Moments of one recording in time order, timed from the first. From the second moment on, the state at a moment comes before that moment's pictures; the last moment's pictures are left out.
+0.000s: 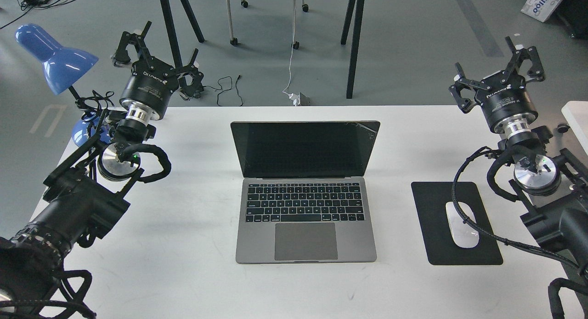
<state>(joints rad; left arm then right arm) -0.70 0.20 -0.99 -0.71 -0.06 -0.49 -0.31 0.59 -0.33 1.12 0.76 0.01 0.41 0.23</state>
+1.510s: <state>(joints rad) -0.69 0.20 -0.99 -0.71 -0.06 -0.49 -0.31 0.83 -0.14 0.63 0.74 -0.02 0.32 0.16</state>
